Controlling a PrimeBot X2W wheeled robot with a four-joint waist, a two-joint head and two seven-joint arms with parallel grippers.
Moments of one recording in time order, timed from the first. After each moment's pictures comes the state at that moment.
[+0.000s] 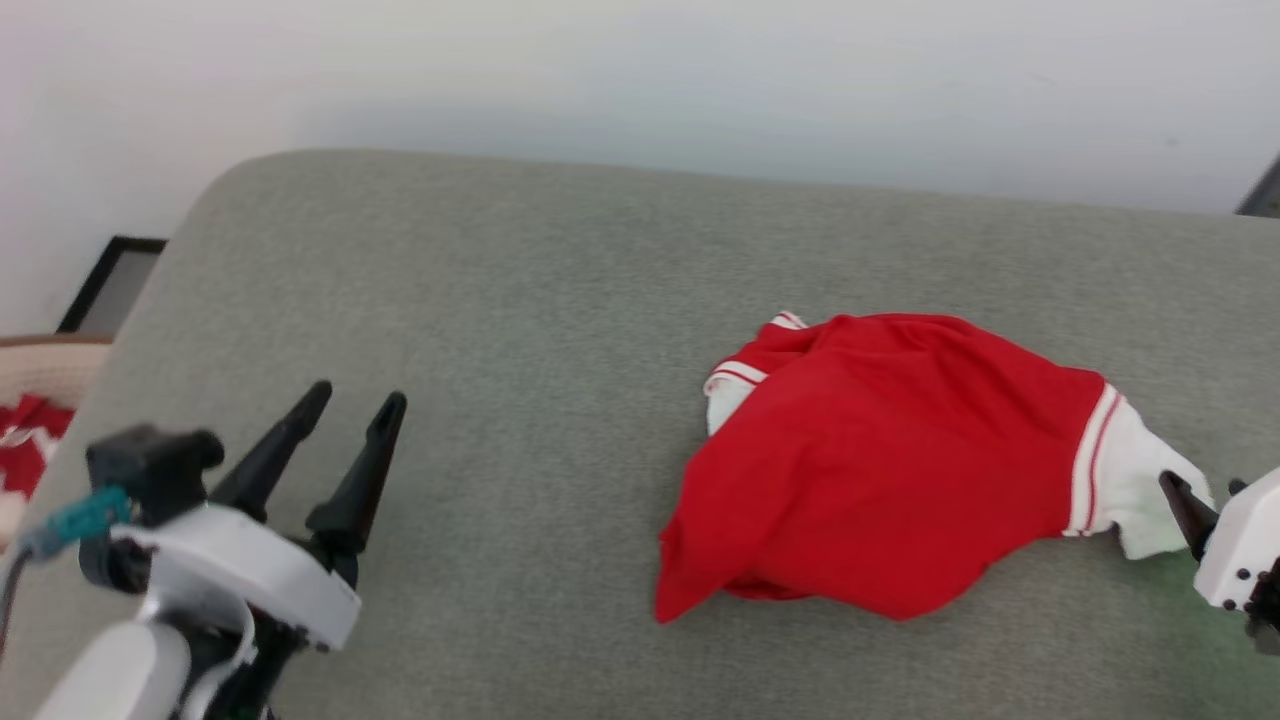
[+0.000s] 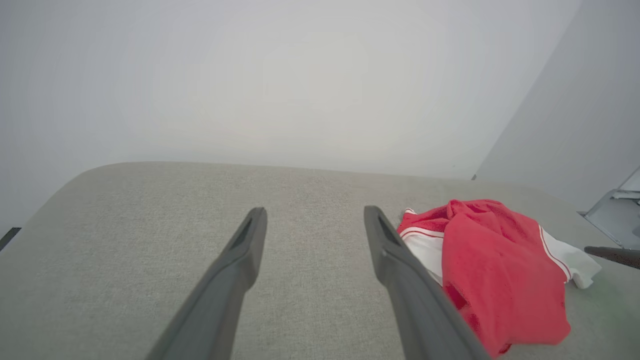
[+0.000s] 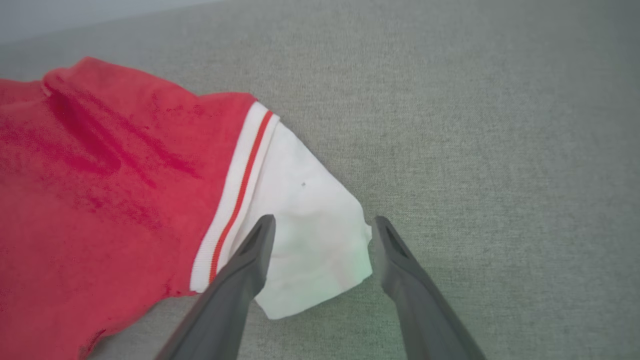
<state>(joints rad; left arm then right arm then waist) -0.21 0.58 -0.29 -0.04 -0.80 -0.02 0.00 -0.37 -0.36 -0.09 0.52 0.43 0.13 0.44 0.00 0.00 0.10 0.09</state>
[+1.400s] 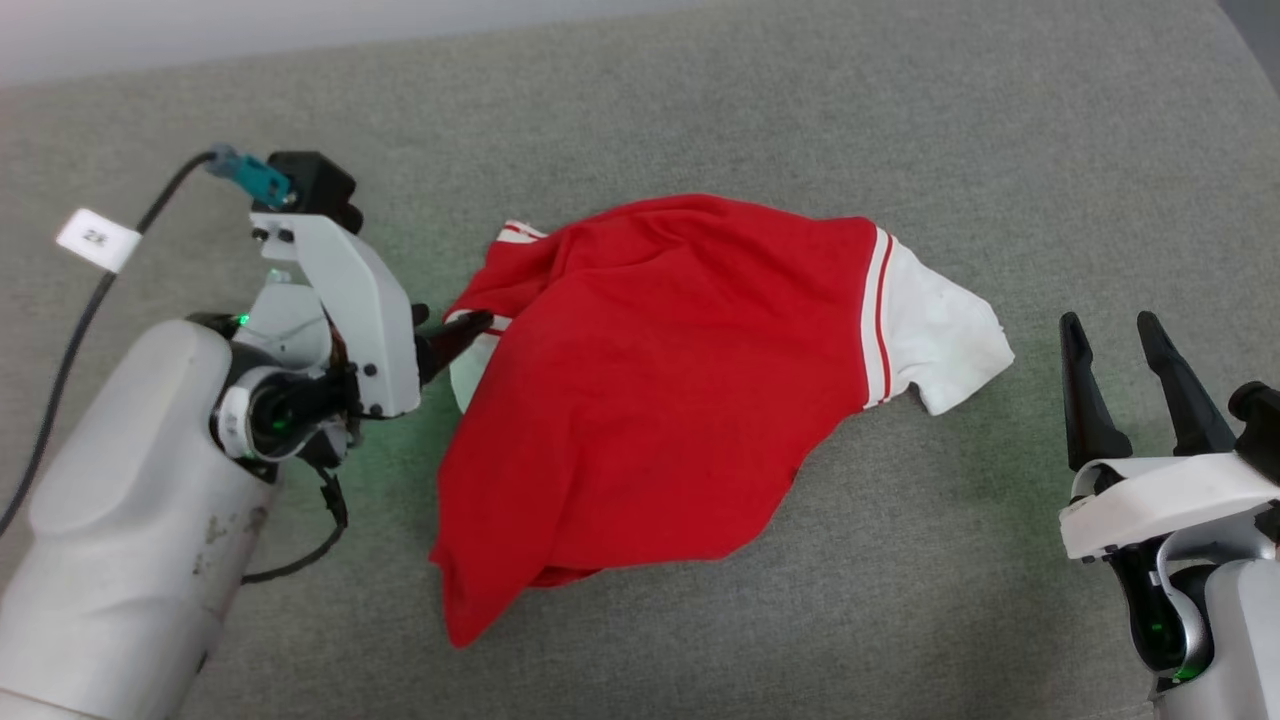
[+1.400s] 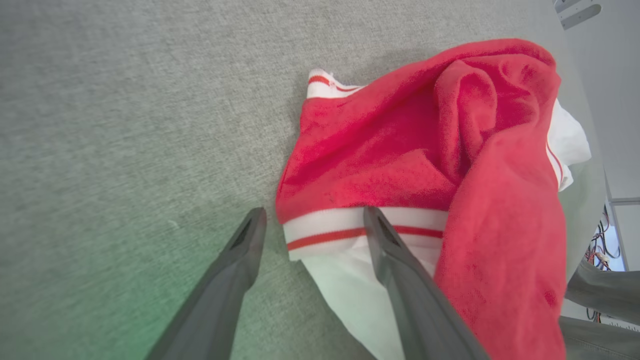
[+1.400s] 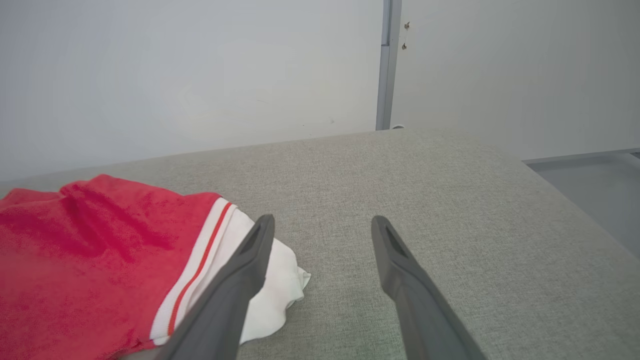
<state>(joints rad) -0.83 0.48 -0.50 0.47 -0.98 -0.06 0.71 -0.32 -0.15 -0.02 0.23 0.31 0.13 -0.12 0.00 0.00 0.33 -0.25</state>
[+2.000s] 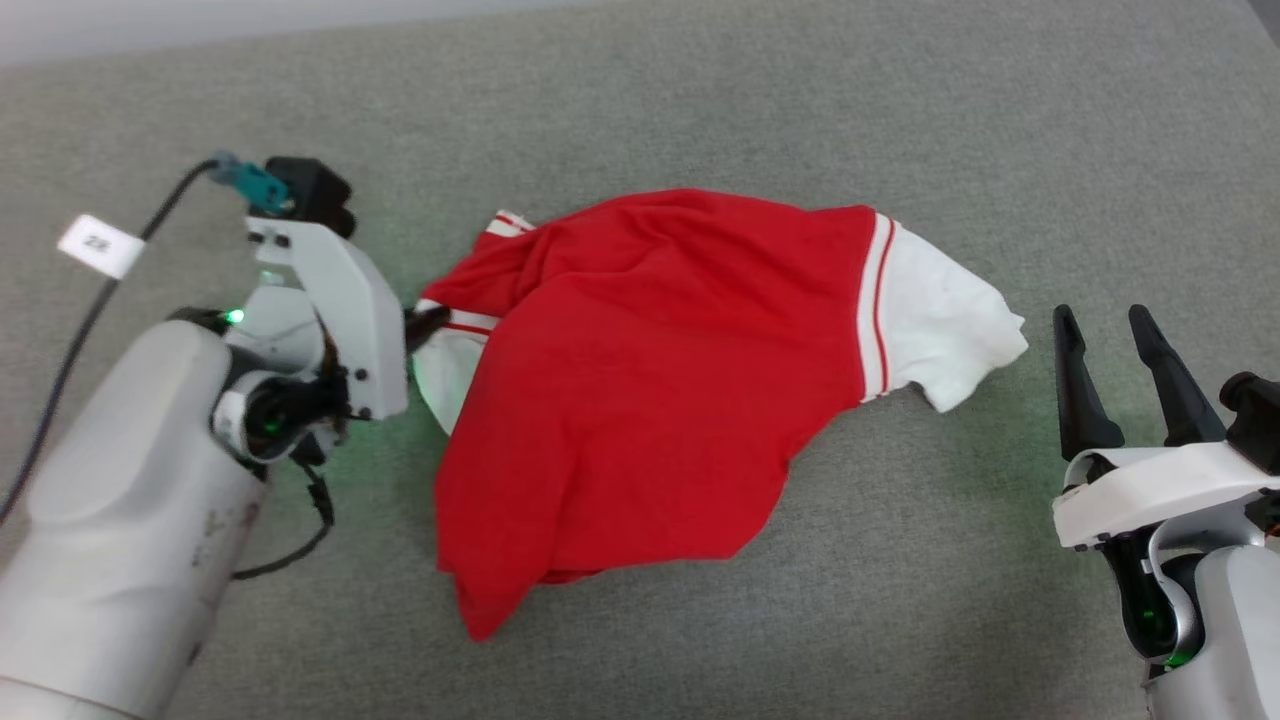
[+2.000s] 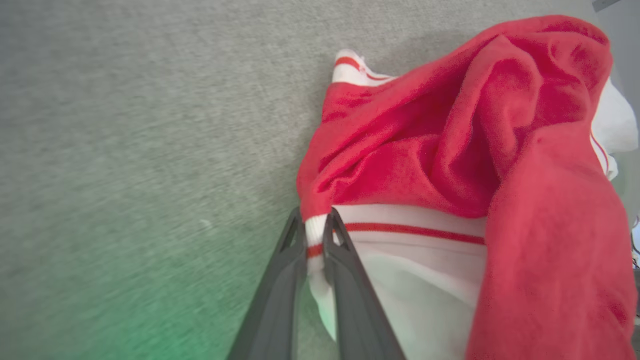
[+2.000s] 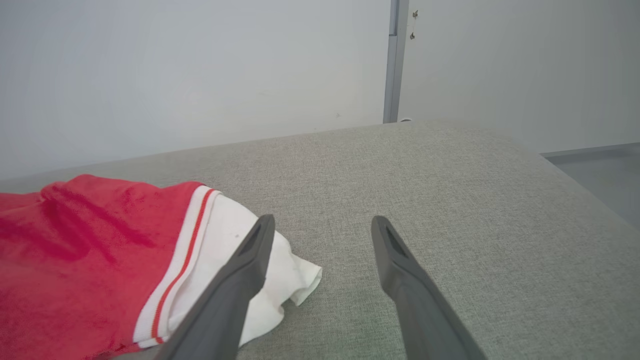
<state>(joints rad) -0.86 0.47 -0.54 0.56 -0.94 -0.10 0.64 -0.36 -0.15 0.00 0.29 0.33 0.13 -0.15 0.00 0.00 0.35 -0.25</state>
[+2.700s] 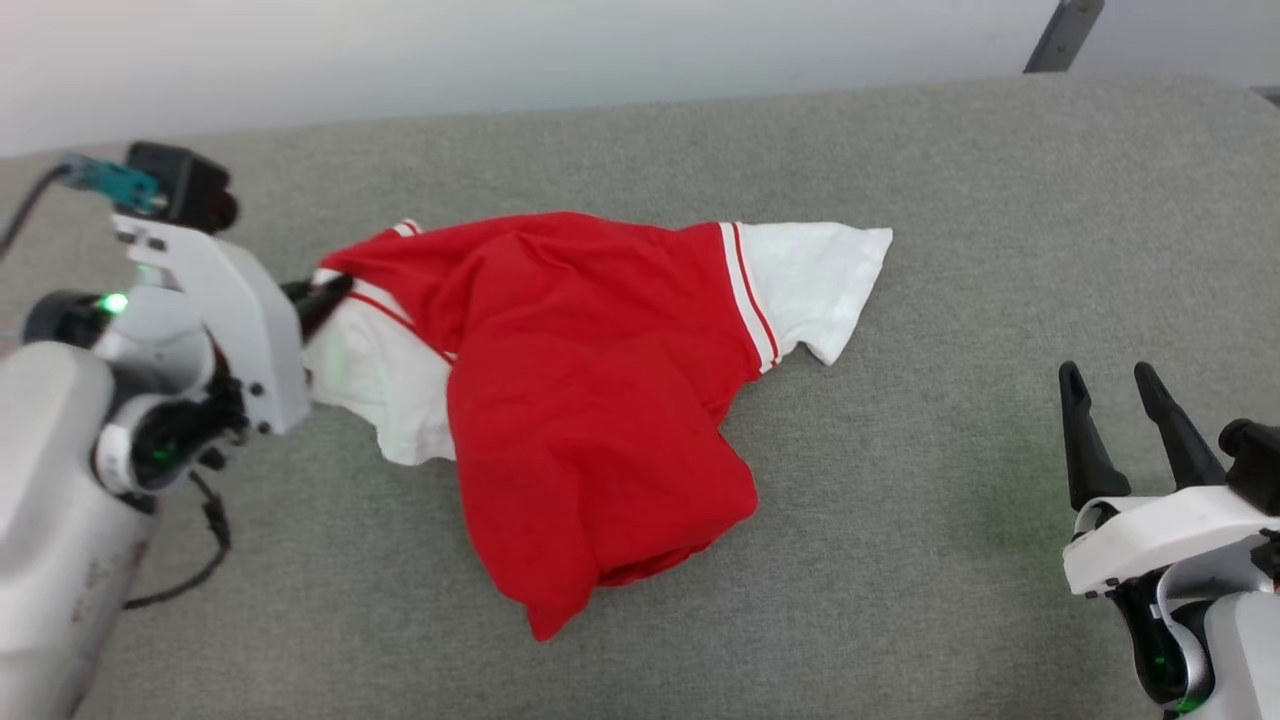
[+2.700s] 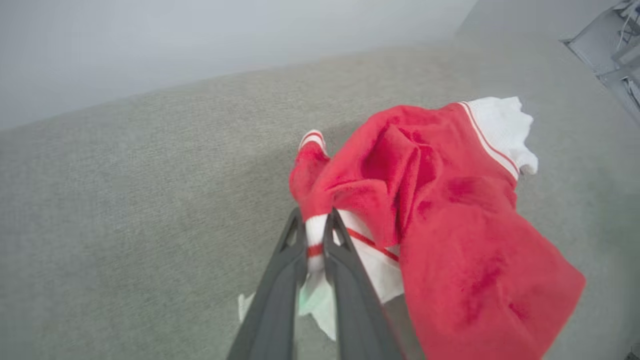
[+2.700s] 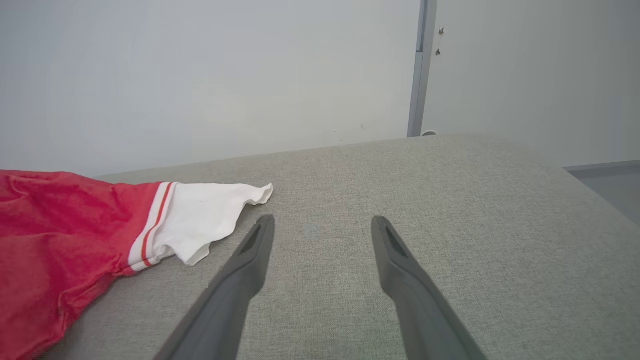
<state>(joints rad) -0.78 0.66 -0.49 0.36 -0.92 -0.09 0.56 -0.29 -0.17 -0.02 0.30 0.32 0.13 -0.12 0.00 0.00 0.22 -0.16</state>
